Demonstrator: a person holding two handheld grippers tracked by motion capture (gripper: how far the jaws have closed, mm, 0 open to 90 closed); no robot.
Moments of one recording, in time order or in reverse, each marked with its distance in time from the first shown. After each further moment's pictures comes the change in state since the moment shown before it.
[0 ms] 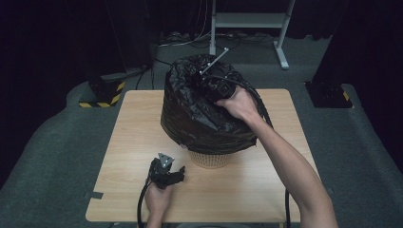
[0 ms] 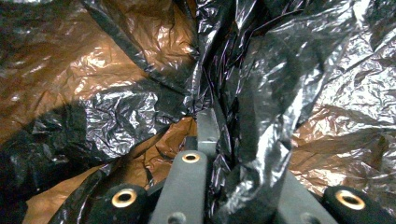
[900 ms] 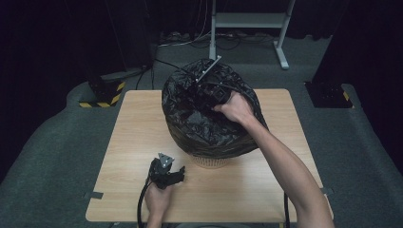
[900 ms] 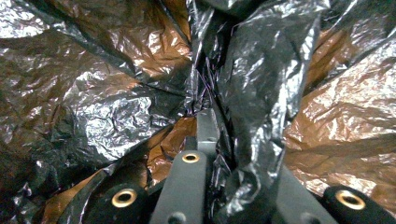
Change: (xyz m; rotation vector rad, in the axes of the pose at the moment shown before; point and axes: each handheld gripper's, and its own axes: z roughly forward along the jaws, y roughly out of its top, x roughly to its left) left arm 0.000 0.000 0.000 0.000 0.001 -0.001; right arm -0.004 -0.004 0.029 0.098 0.032 0.008
